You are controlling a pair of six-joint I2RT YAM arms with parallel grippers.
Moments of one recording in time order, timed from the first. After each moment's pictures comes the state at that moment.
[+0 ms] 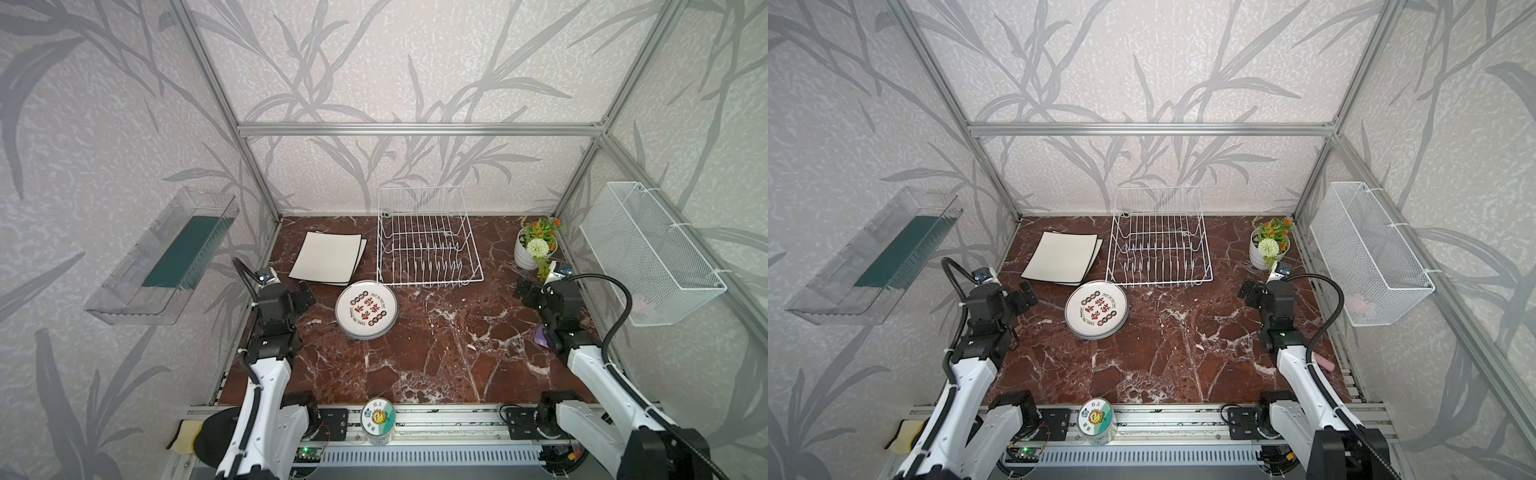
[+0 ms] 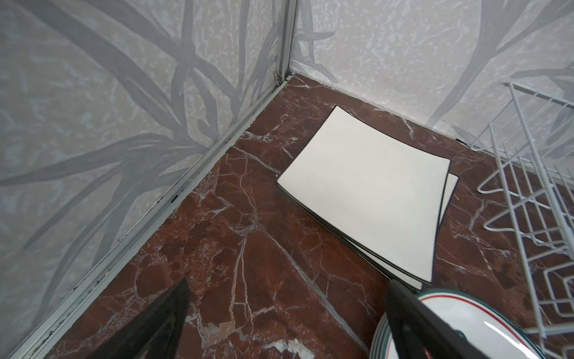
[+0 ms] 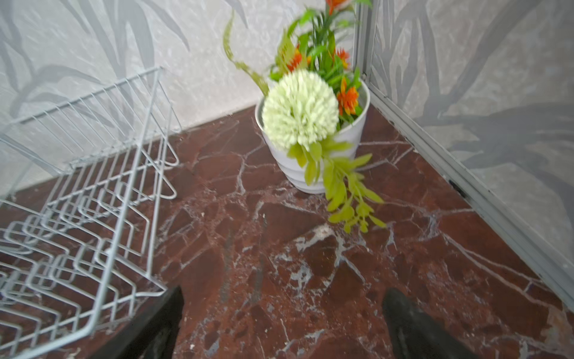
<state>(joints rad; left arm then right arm) 0.16 0.83 0.51 -0.18 -0.22 -0.28 0.02 0.98 0.40 0.13 0.16 0.31</state>
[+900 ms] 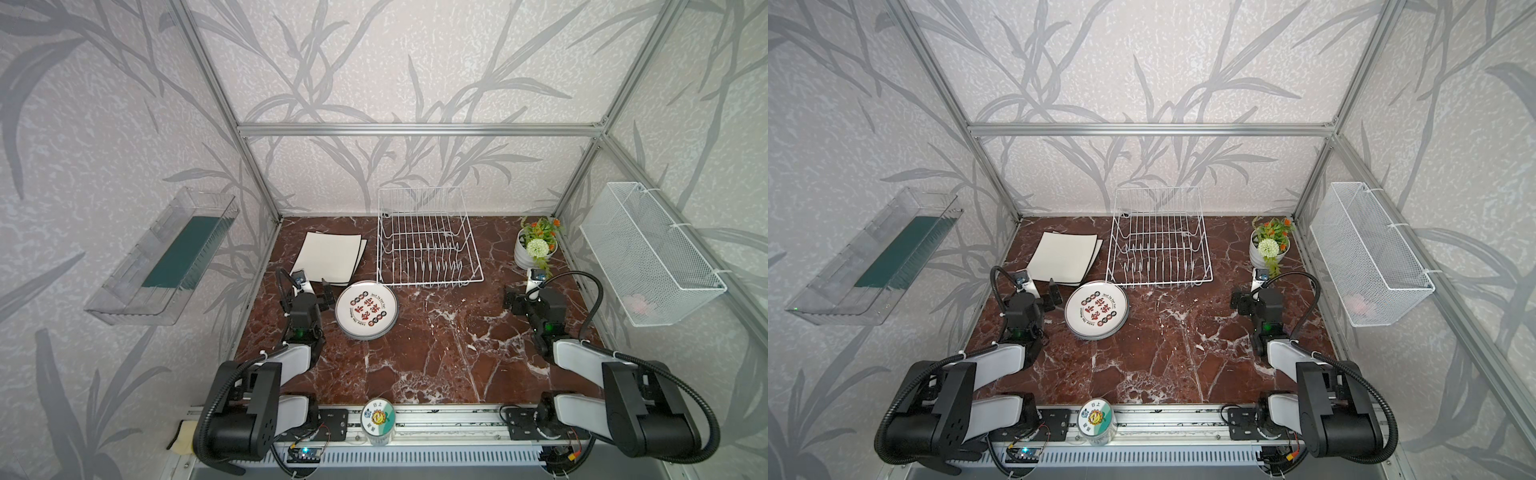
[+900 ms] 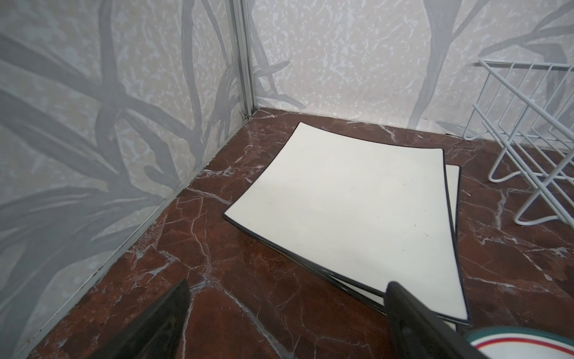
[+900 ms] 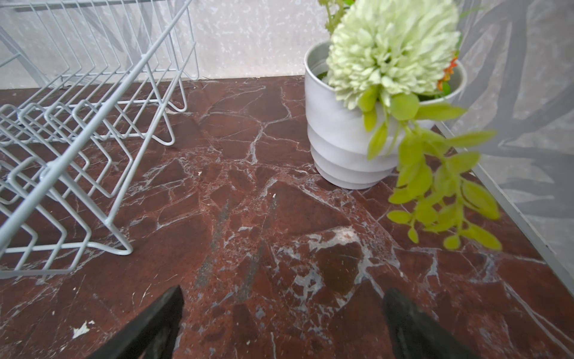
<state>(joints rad) -0.03 1.29 0.24 0.79 -0.38 -0.09 0.02 1.27 0.29 0.59 0.04 0.05</state>
